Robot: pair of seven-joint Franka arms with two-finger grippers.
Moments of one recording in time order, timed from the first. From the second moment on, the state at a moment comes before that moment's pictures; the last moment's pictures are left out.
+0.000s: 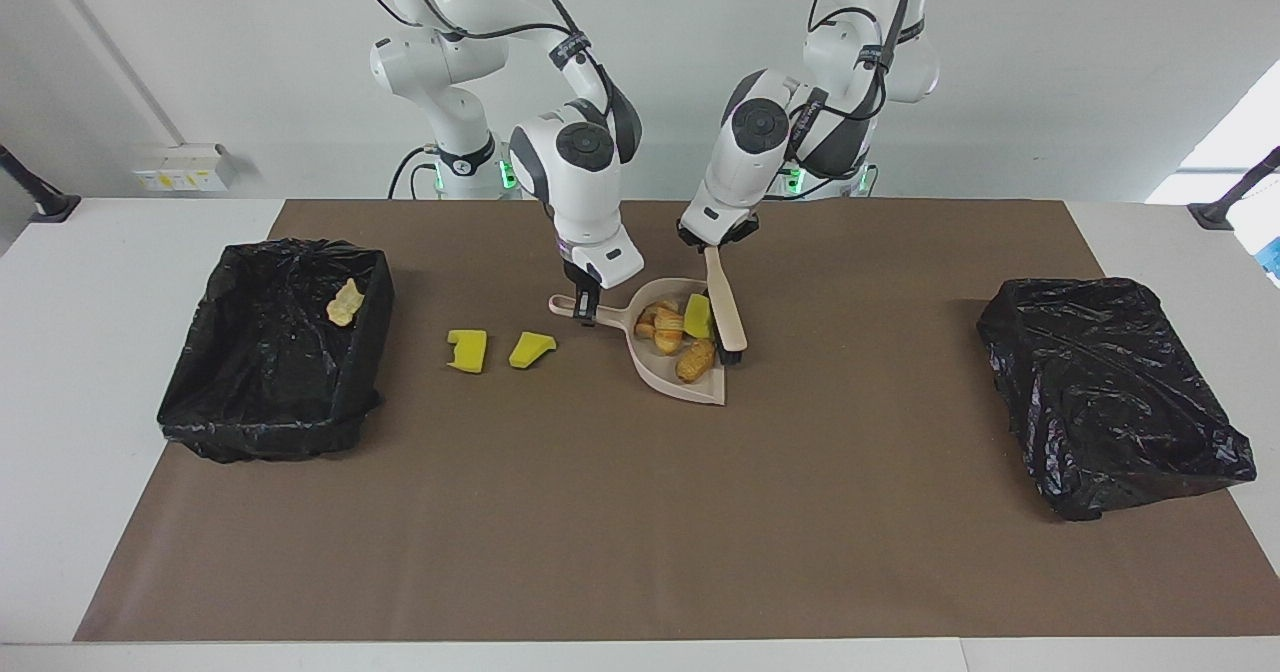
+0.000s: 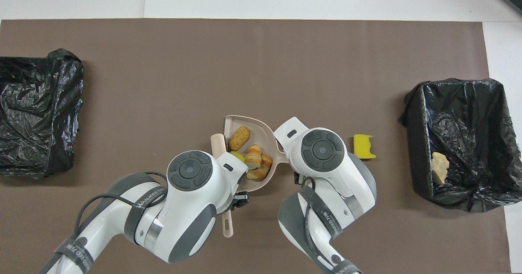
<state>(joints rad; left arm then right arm) -0.60 0.00 -0.10 -2.19 -0.25 2.01 -0.65 0.42 0.16 0.12 -2.08 -0.07 2.23 -0.86</state>
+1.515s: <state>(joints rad) -0.19 -0.12 -0.06 -2.08 -0.18 1.73 -0.18 0.41 0.17 0.12 -2.03 0.01 2.28 -0.89</state>
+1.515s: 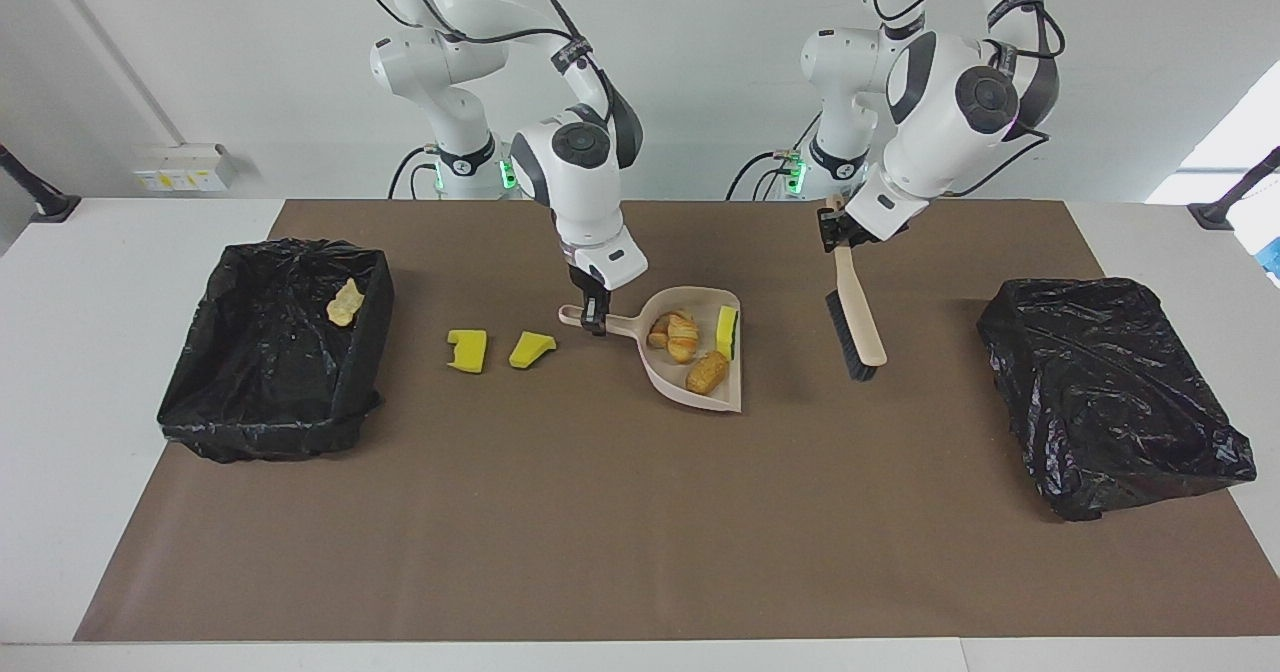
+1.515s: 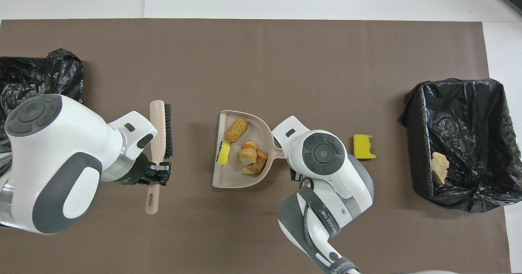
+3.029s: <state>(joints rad) -0.74 0.01 -0.10 -2.18 -0.17 2.05 -0.72 -0.31 0.07 0.09 -1.72 -0.04 1.72 -1.76</state>
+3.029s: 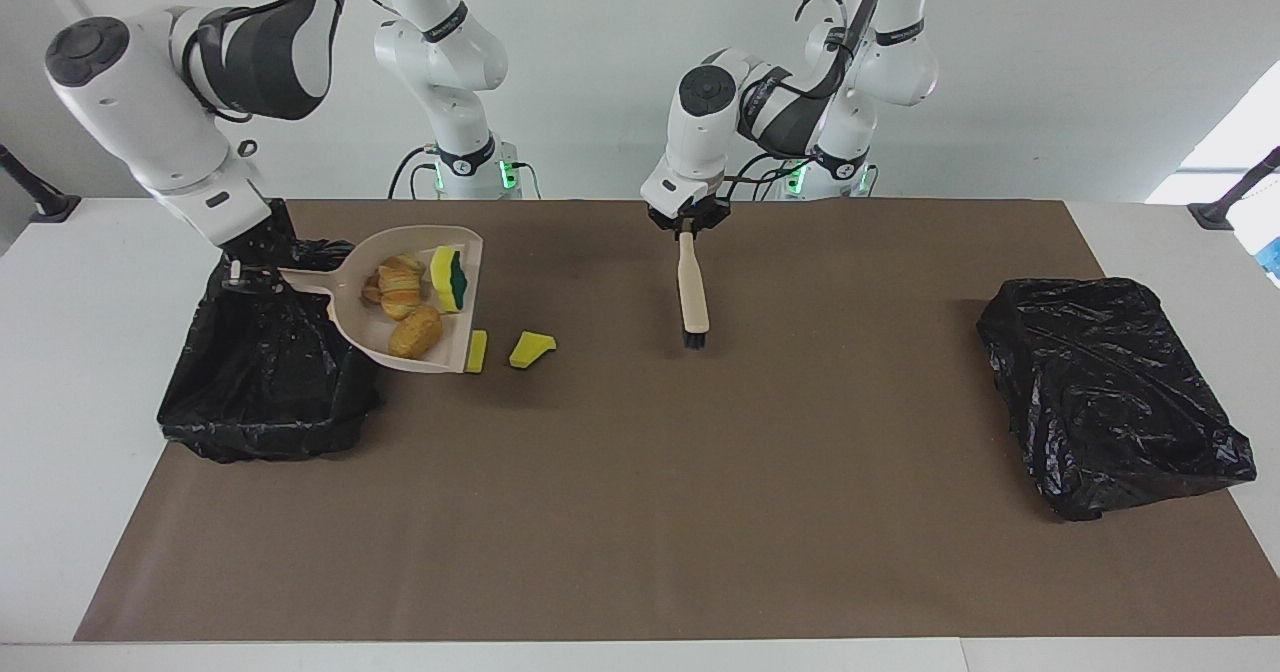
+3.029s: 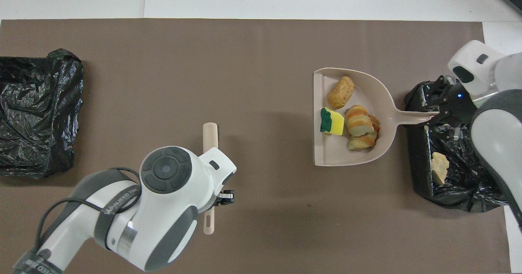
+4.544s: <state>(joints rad) -0.53 -0.02 -0.06 -2.16 -0.20 2.04 -0.60 -0.43 -0.05 0.09 -1.83 -0.78 1.81 -1.52</state>
